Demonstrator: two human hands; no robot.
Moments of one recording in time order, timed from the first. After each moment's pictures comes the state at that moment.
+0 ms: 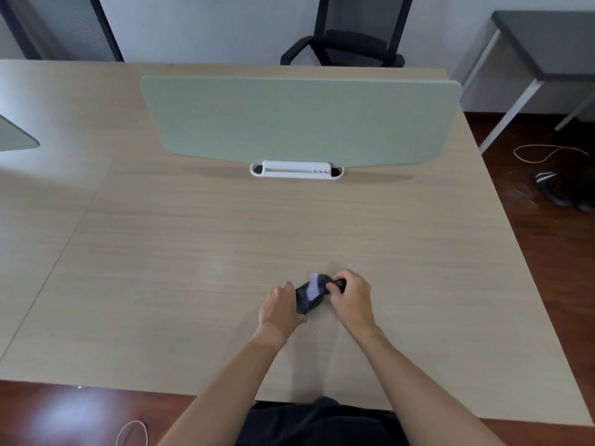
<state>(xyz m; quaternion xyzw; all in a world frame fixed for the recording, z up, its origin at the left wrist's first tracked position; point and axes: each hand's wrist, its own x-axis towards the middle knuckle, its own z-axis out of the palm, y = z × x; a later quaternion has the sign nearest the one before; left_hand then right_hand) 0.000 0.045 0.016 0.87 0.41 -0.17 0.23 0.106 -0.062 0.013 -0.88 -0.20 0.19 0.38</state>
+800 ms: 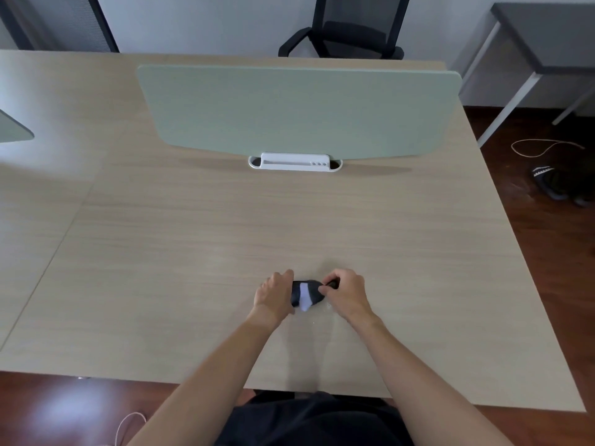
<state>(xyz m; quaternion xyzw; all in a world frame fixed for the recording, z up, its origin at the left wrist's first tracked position) -0.003 0.061 0.019 0.89 0.34 -0.19 0.21 0.102 -0.064 0.018 -0.85 -0.17 0.32 0.37</state>
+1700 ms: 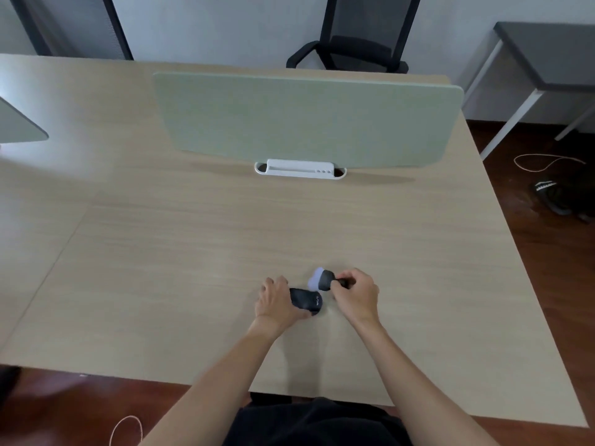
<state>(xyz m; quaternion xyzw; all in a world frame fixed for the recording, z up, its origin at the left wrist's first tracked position) -0.013 0.048 0.013 0.82 0.45 -0.13 0.32 0.097 -0.069 0.038 -0.84 -0.09 0.24 0.47</state>
